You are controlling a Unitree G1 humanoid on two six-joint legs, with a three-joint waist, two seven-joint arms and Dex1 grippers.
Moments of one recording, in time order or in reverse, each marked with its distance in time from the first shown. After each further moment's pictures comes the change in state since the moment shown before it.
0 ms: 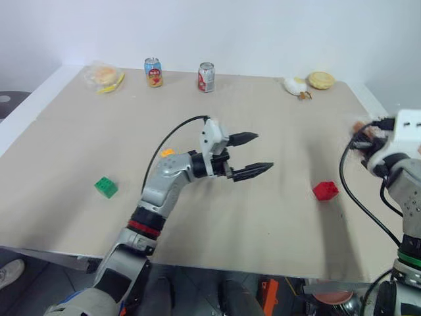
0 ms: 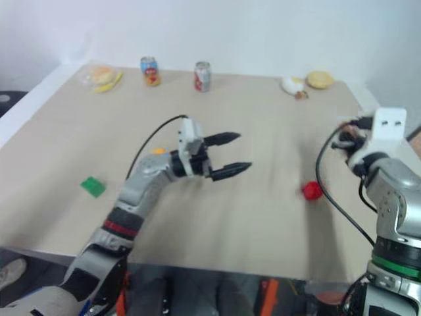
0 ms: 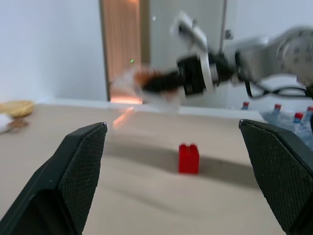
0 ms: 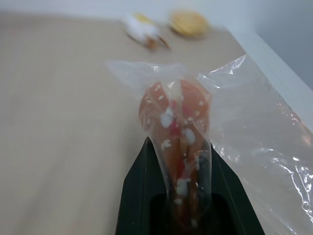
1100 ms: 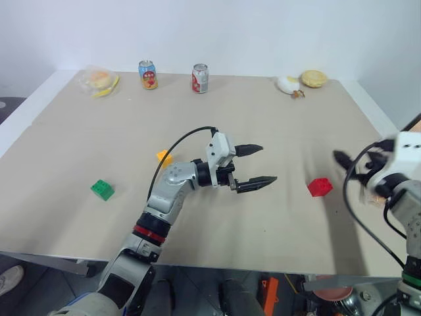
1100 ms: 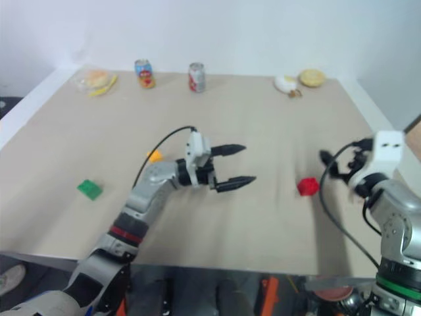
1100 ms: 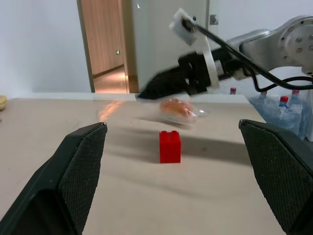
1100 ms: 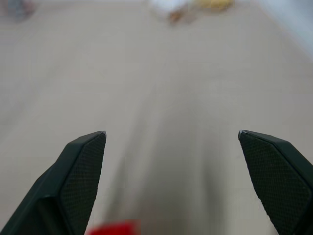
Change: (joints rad) left arm 0.085 0.036 -0.022 -0.069 0.046 0.005 -0.039; right arm 0.138 0.029 0.022 -0.132 0.129 0.032 0.168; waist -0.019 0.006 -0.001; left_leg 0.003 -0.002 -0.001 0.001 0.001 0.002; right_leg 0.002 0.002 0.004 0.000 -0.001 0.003
